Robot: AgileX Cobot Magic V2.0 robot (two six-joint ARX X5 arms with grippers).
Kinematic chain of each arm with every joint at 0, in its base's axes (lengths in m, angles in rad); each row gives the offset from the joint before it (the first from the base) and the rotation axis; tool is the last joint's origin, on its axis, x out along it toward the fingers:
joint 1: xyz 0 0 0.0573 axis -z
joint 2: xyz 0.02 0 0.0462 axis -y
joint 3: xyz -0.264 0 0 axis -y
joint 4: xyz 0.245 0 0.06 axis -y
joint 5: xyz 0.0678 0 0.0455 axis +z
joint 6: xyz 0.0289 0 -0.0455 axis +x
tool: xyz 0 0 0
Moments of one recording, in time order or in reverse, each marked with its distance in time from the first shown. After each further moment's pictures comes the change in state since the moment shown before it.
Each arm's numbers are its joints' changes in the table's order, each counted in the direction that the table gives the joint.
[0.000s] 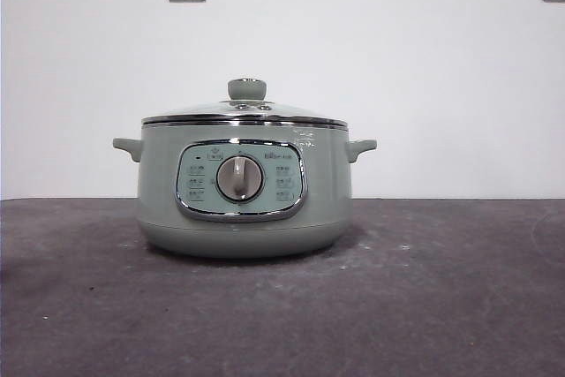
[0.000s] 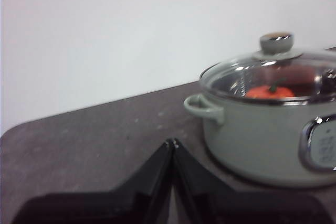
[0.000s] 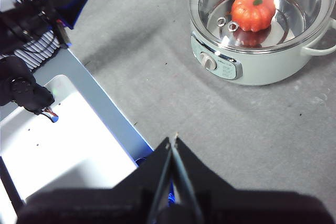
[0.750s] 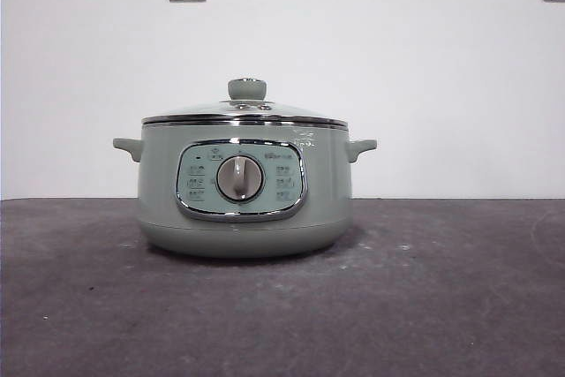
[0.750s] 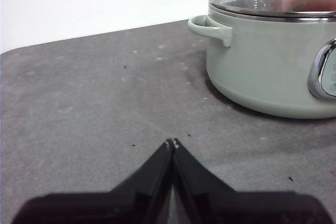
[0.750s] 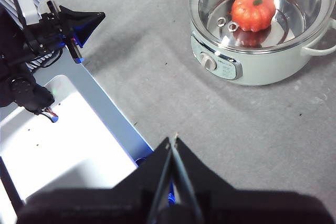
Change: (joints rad) left arm 0.000 0.100 -0.052 -0.257 0.048 -0.026; right arm 0.000 0.000 0.000 0.000 0.000 0.000
